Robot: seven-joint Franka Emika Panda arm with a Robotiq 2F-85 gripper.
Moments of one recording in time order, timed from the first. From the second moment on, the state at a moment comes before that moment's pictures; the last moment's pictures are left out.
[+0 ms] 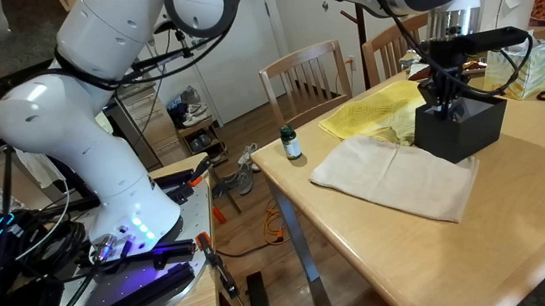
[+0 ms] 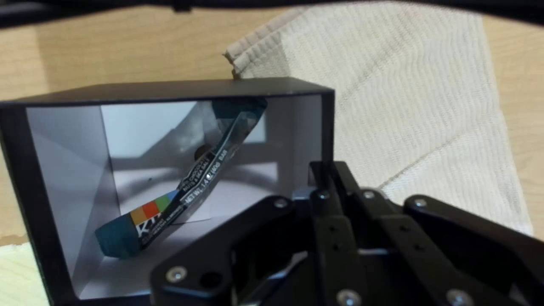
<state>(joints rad) -0.09 1.05 0.03 -0.97 -0.17 1.84 -1.72</state>
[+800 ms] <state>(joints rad) -0.09 1.08 0.03 -0.89 -0.15 1.83 -1.75</state>
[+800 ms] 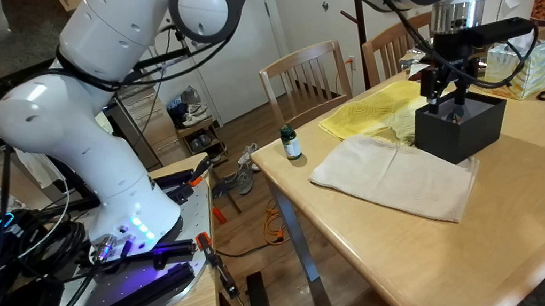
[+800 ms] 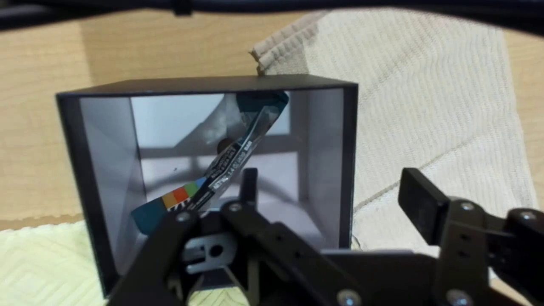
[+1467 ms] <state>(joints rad) -0.10 0.93 0.04 -0.89 0.00 1.83 -1.56</state>
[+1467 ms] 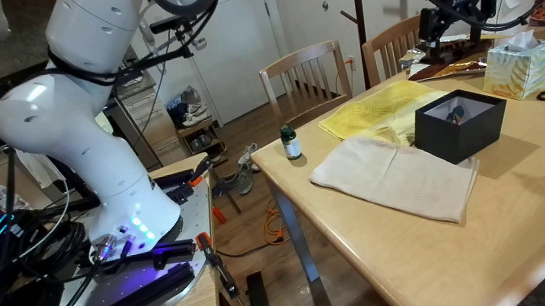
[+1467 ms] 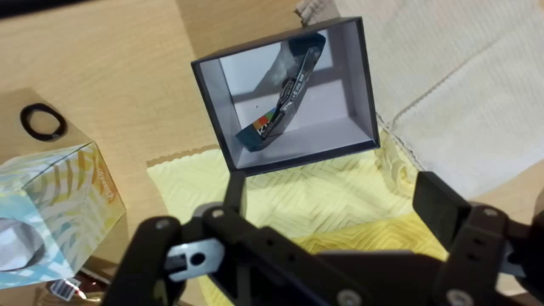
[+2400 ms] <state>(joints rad) -0.15 0.85 0.07 -1.13 0.21 2.10 -1.00</state>
